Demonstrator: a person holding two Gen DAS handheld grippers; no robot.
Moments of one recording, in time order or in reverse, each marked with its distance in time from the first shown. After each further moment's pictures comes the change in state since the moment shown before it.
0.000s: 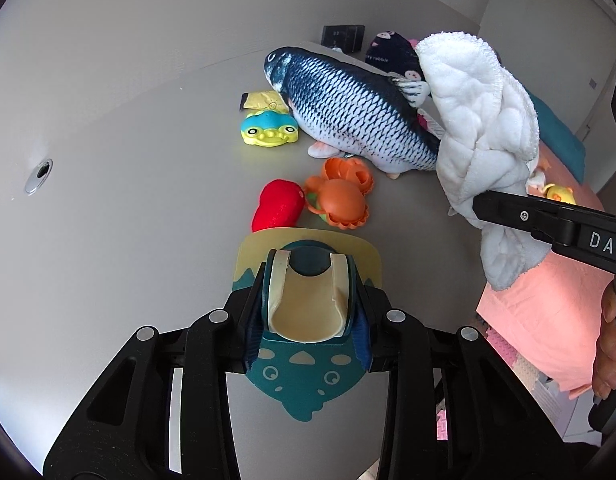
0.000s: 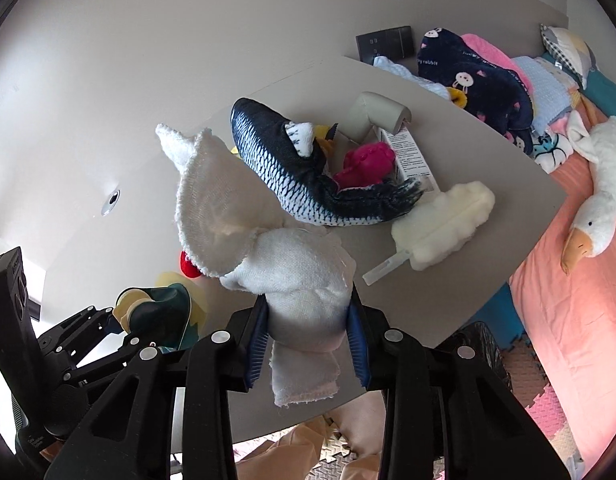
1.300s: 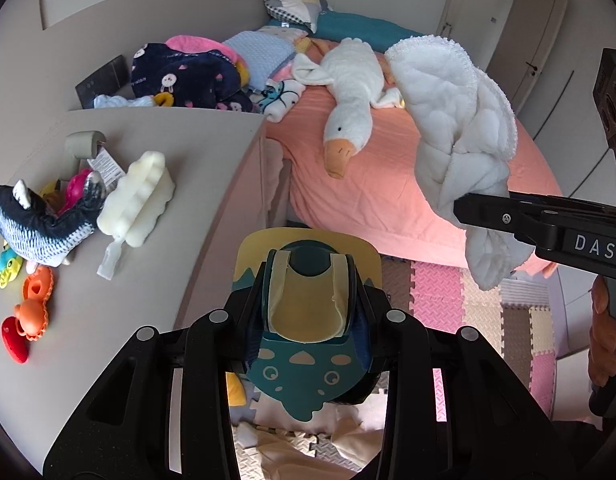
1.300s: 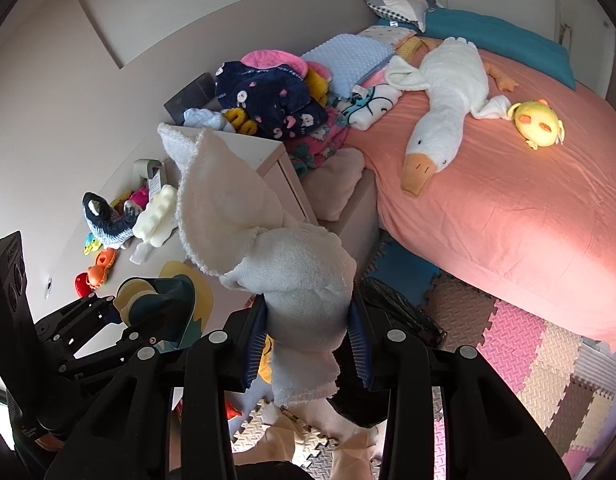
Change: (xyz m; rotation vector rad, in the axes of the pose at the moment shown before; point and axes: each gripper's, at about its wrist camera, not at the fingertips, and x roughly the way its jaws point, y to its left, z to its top) left arm 0.021 -0.260 0.000 0.486 0.063 -0.341; right arm -0.138 -0.206 -0.111 0.402 -0.128 -0.251
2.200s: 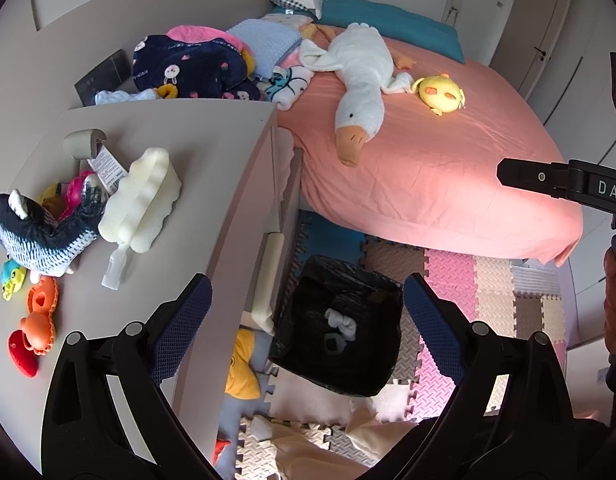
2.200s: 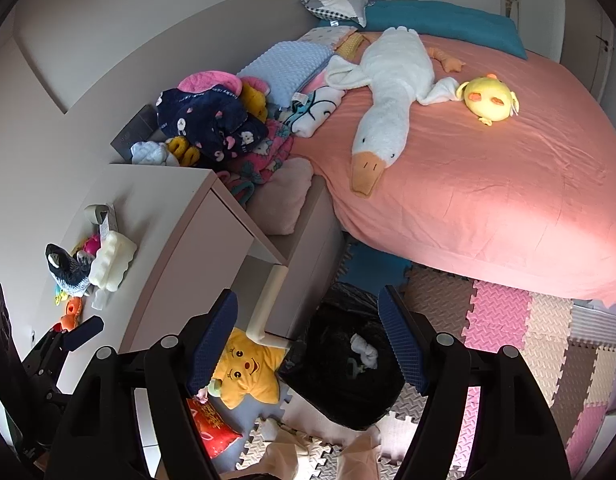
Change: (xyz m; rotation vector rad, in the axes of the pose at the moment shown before) left arm 0.013 0.018 0.003 0.005 0.047 0.049; right arm 0.003 -0.043 0.011 0.149 -0.030 -0.088
